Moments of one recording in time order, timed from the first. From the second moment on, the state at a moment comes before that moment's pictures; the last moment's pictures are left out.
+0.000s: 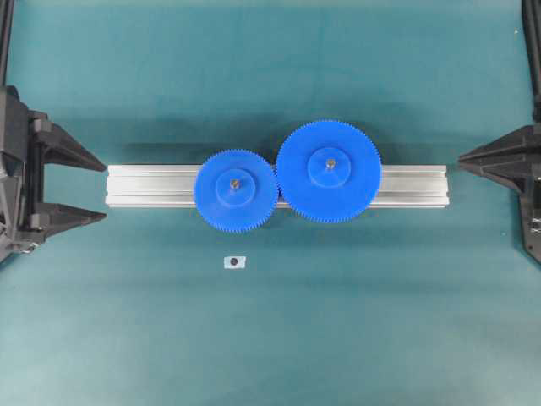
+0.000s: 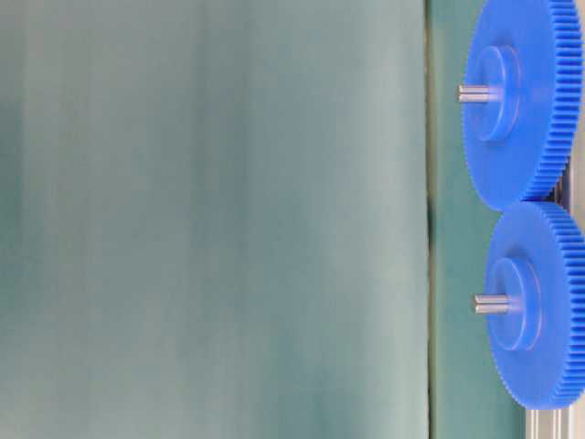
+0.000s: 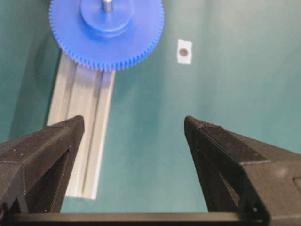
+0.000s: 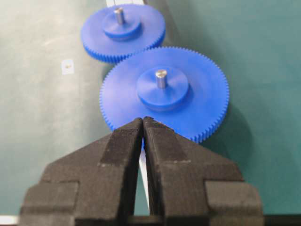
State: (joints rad) left arm -0.01 -0.89 1.05 0.02 0.40 -0.16; right arm -0.14 -1.20 1.31 -0.01 0.23 0.15
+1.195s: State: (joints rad) left arm 0.00 -0.89 1.07 0.02 0.40 -0.16; right arm -0.14 -1.20 1.32 -0.02 0.23 0.15
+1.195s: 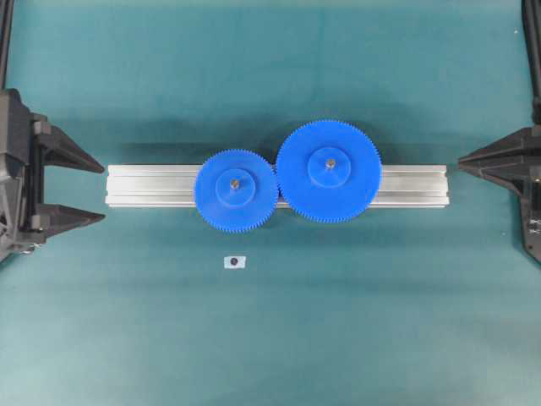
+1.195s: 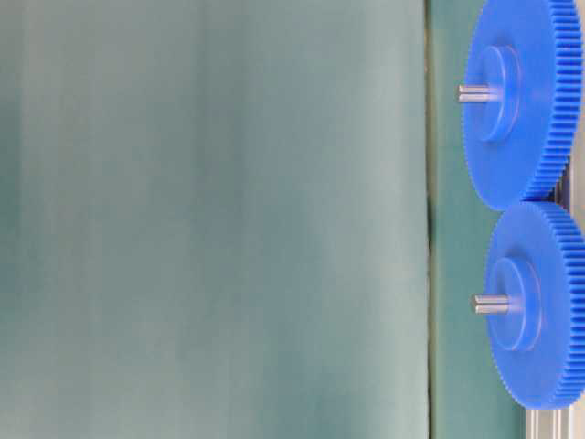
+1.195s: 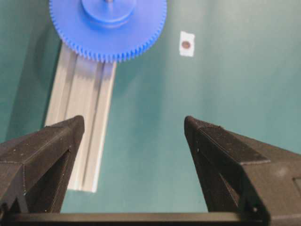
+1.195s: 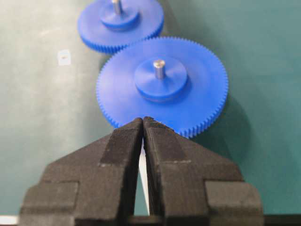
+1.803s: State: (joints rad) left arm 0.00 -0.89 1.09 0.02 0.34 -0.15; right arm -0.14 -1.20 1.33 -0.03 0.25 0.15
